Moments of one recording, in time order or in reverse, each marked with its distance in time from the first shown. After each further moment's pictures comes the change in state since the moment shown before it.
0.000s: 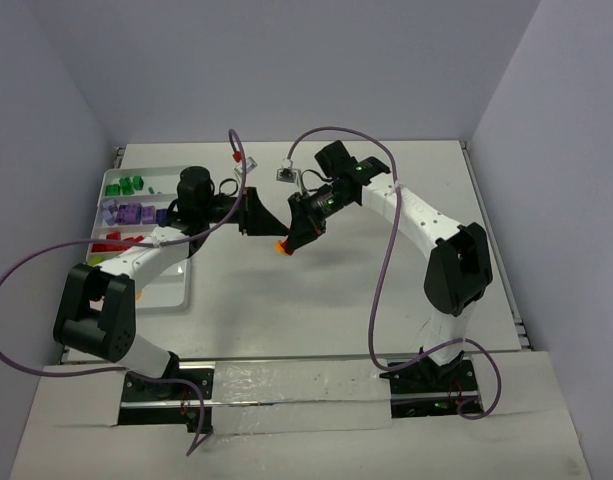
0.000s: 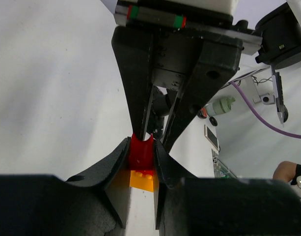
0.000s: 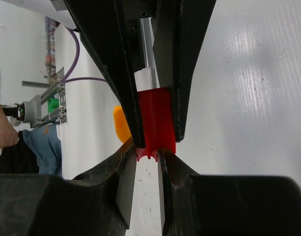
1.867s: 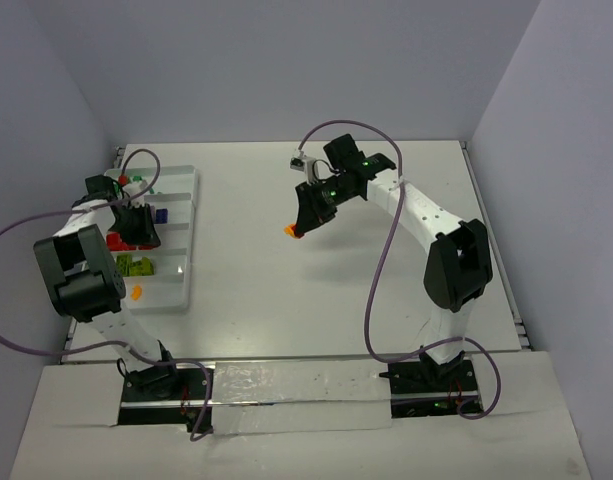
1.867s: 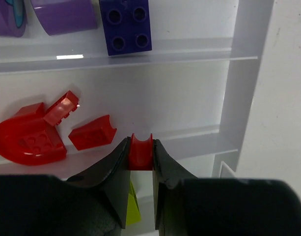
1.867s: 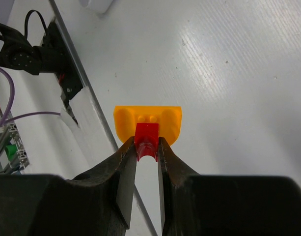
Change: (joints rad) left arm 0.690 0.292 0.288 -0.997 -0.857 0.912; right arm -0.063 0.021 0.004 0.087 0.290 0.126
